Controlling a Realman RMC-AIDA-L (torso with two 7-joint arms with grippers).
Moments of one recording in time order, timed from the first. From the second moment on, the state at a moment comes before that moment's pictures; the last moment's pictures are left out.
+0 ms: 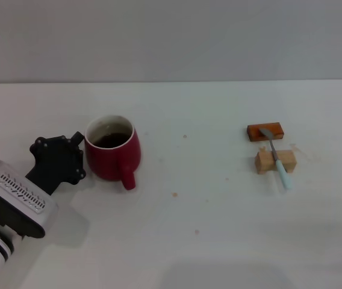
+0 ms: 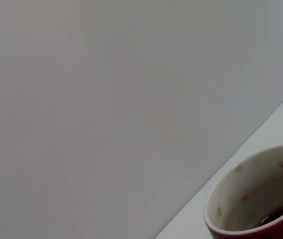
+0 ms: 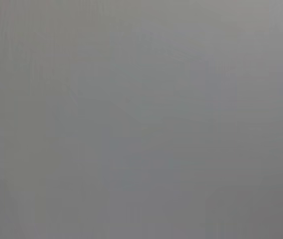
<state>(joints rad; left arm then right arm) -0.41 -2.07 -0.77 -0.23 2.47 0.99 0.44 0.05 2.09 0.51 0.47 -1.83 -1.71 -0.16</state>
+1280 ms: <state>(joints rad) -0.41 -2.07 -0.63 -0.32 2.47 0.99 0.43 0.06 2.08 0.51 0.46 -1.83 -1.70 -0.16</state>
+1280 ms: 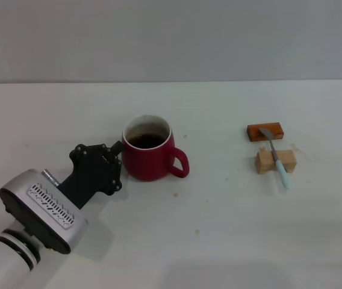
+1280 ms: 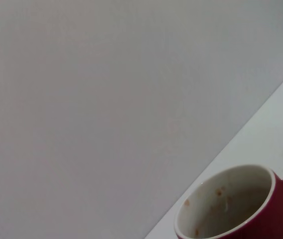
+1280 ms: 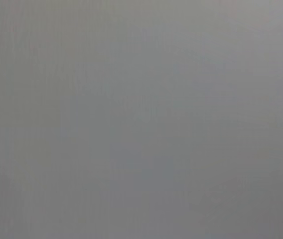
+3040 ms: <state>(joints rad) -0.42 -2.07 -0.78 -0.26 2.47 0.95 0.41 0.06 2.08 0.50 0.46 -1.83 -1.70 -0.16</state>
